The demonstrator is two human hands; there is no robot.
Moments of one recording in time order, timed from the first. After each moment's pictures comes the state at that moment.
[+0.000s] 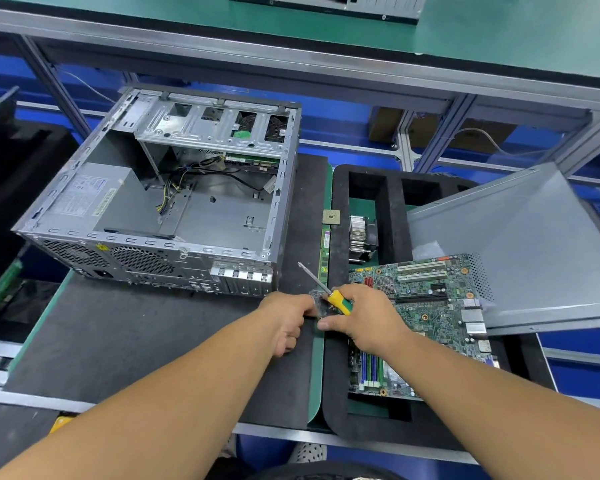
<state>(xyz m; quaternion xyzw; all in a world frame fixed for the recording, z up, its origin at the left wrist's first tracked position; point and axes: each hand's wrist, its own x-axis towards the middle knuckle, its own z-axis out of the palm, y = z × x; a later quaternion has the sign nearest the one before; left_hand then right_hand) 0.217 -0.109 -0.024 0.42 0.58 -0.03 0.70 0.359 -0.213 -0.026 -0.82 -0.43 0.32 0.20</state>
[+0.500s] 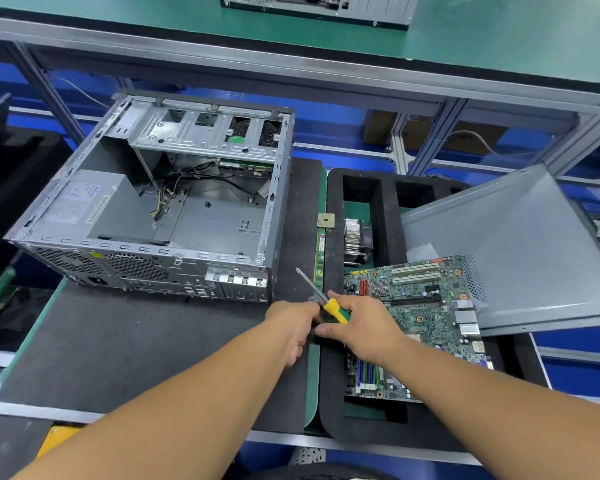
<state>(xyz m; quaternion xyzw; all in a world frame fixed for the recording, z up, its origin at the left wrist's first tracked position) 0.230 -0.126 -0.022 0.42 0.61 0.01 0.67 0.358 -0.223 -0.025 -0.80 -0.41 0.36 0.24</state>
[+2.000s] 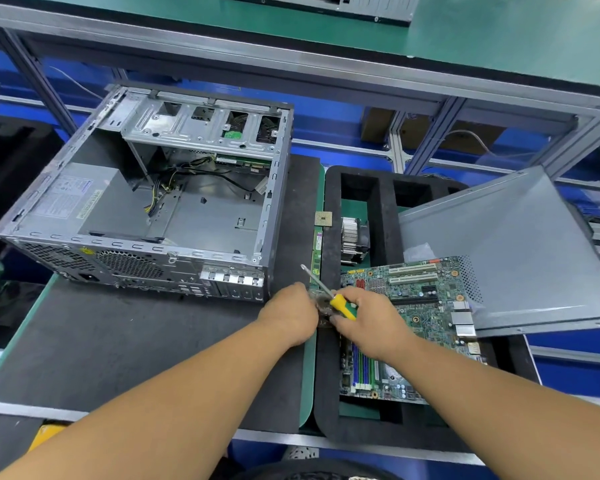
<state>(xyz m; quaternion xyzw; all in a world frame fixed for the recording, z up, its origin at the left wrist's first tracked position) 0.235 -0.111 -0.013 0.79 0.47 -0.09 0.38 0.373 -0.231 -0.026 -0.80 -0.45 0.31 0.24</state>
